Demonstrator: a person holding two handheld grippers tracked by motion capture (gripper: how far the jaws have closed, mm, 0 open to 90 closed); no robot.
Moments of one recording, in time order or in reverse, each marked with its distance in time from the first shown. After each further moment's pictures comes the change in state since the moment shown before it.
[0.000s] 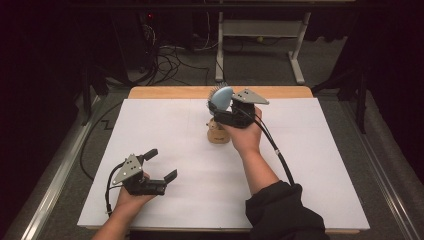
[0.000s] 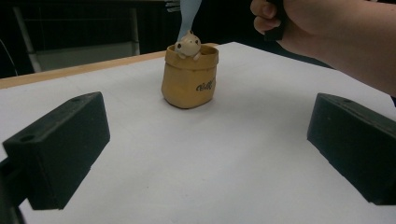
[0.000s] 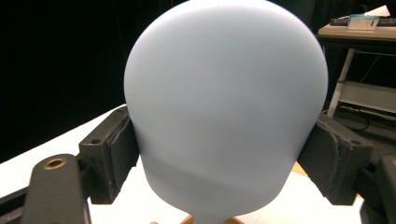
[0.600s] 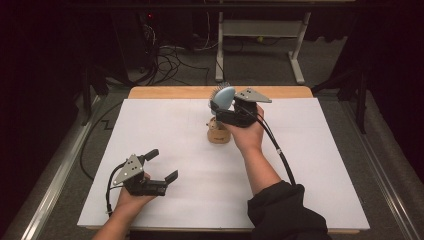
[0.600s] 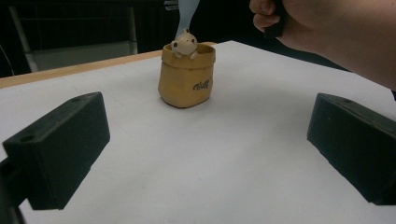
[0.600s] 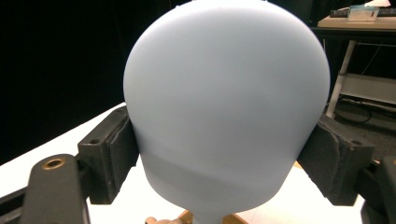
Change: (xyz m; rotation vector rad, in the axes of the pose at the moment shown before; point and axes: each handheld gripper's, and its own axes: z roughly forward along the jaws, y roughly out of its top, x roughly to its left) left arm -0.002 0.000 0.001 0.008 -0.010 0.011; right arm -0.006 0.001 -0.003 0.019 0.000 0.030
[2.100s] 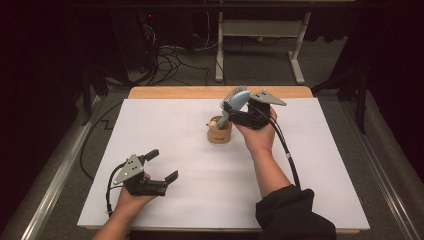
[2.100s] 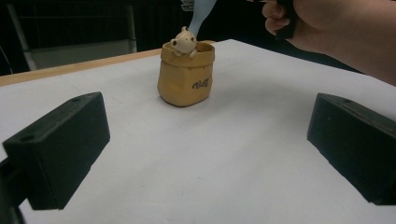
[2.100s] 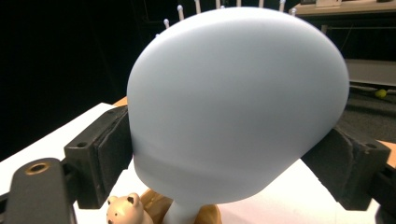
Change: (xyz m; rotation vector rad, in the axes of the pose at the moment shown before) left arm 0.000 0.000 0.000 0.007 -0.002 -0.005; right arm -0.027 -0.010 -0.020 0.013 -0.074 0.072
